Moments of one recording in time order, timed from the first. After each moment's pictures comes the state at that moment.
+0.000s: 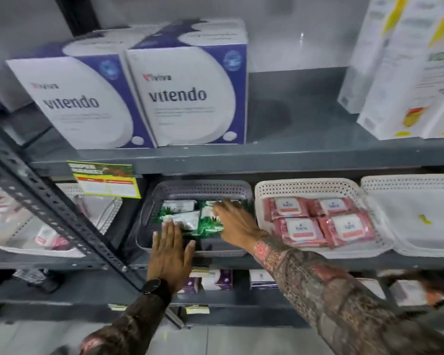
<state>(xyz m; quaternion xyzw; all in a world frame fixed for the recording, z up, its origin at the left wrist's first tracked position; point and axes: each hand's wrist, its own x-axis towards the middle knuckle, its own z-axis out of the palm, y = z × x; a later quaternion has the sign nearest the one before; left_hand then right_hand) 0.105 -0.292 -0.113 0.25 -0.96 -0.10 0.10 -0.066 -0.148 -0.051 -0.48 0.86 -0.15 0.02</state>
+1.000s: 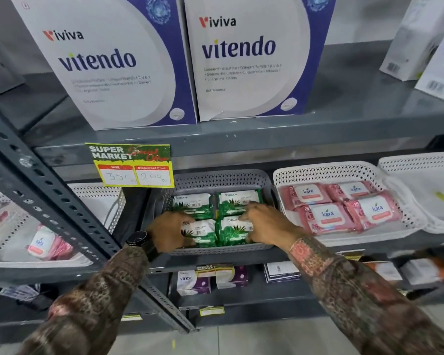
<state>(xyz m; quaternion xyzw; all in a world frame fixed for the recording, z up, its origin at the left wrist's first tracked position) 0.073 -0.411 -0.064 0.11 -0.98 -0.15 -0.10 -0.051 -0.155 -0.068 -0.40 0.90 -0.14 0.14</state>
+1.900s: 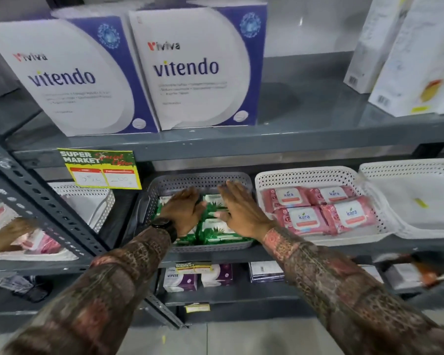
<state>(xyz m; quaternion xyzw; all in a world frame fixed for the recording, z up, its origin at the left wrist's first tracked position) 0.014 -0.347 -0.060 0.13 -0.99 -0.09 -0.03 -0.081 -0.156 -0.076 -0.45 0.87 -0.19 0.08</state>
